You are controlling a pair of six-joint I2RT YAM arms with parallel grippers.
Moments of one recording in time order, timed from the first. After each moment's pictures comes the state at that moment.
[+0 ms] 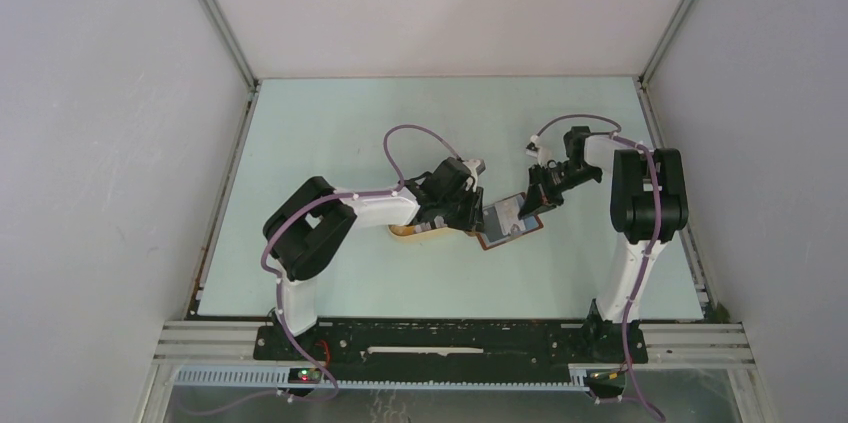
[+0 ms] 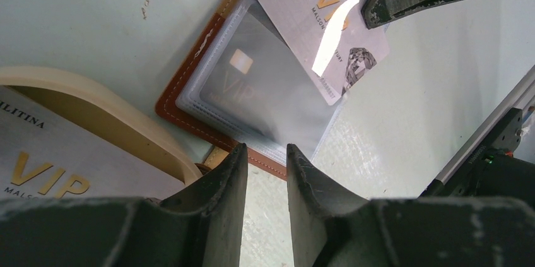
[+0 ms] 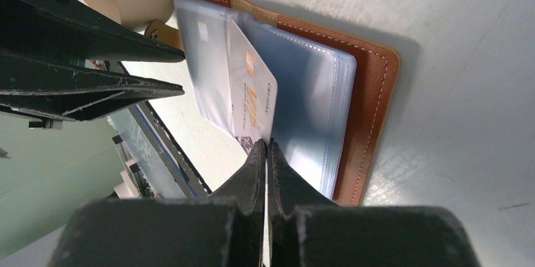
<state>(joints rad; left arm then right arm) -0.84 1.91 1.14 -0.05 0.24 -0.58 0.02 2.00 1.24 -0.85 -0.84 -0.30</state>
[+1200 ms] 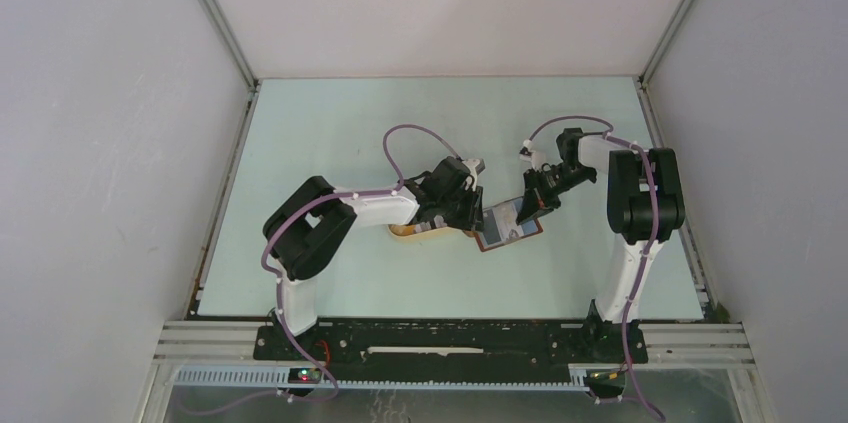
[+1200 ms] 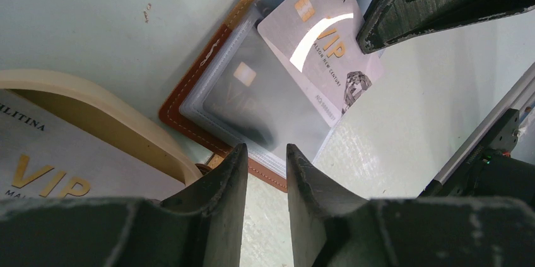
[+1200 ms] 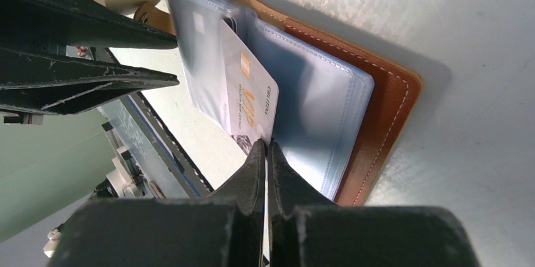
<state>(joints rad) -0.83 1.91 1.14 -0.05 0.25 -0.58 0.06 2.00 1.24 -0.89 -0.81 -0.33</state>
